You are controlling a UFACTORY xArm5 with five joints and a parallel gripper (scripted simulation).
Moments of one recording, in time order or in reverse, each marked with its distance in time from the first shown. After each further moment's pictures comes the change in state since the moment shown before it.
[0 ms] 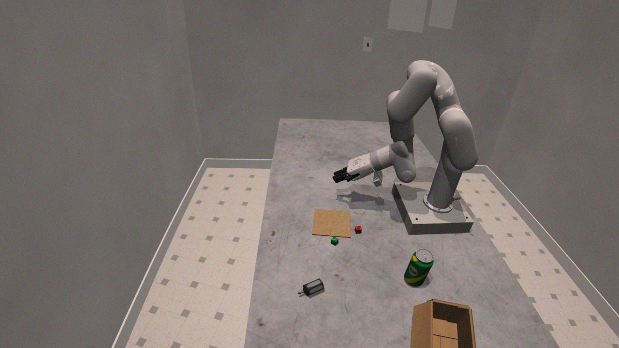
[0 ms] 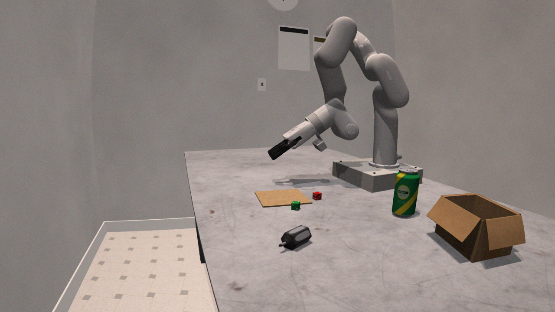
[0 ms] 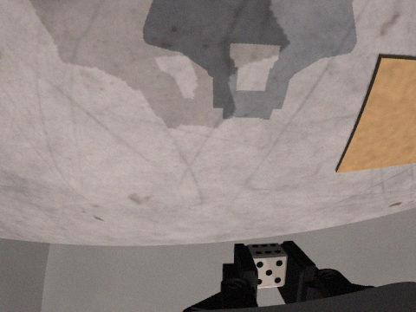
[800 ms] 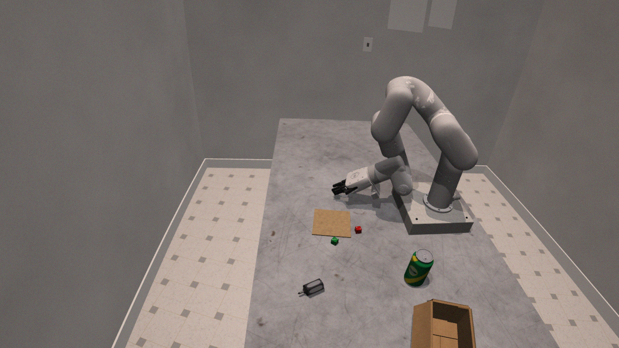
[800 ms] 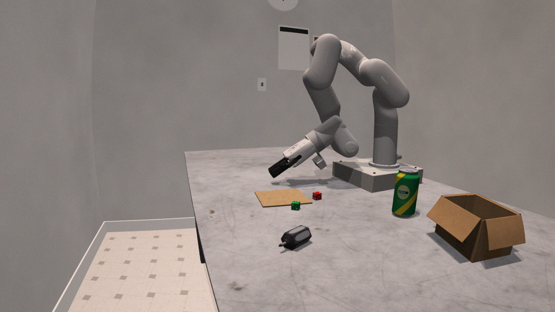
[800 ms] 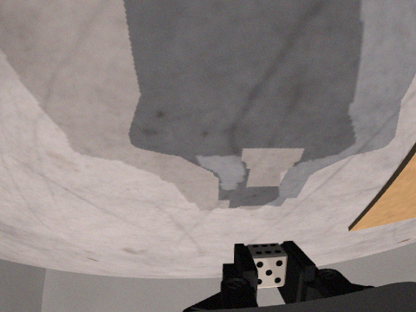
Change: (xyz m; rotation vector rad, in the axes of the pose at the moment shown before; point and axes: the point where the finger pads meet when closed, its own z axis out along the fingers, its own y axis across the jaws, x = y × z) arm 0.051 0.000 0.034 0.000 0.003 0.000
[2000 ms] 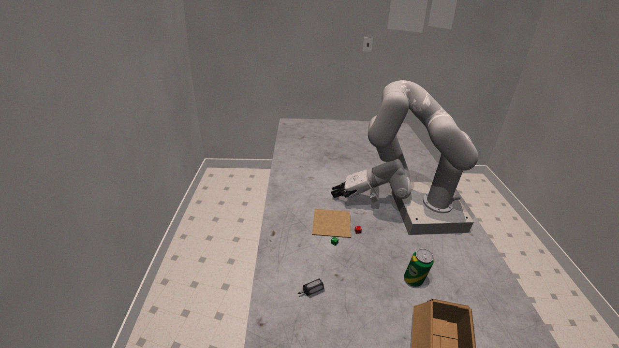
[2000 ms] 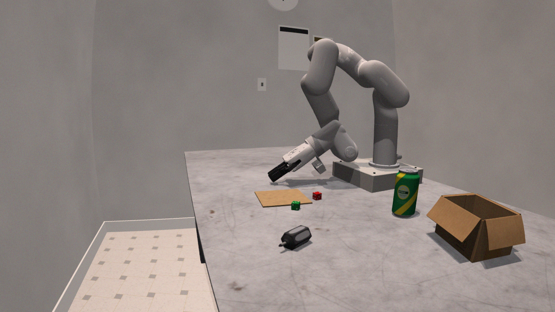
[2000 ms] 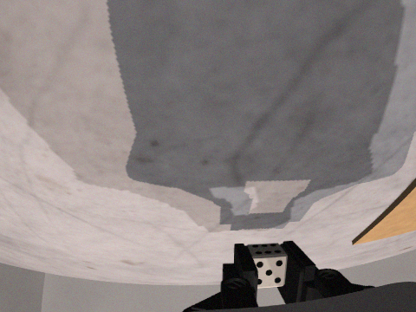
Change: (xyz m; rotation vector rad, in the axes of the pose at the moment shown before) arm 0.011 0.000 0.010 0.000 -0.007 0.000
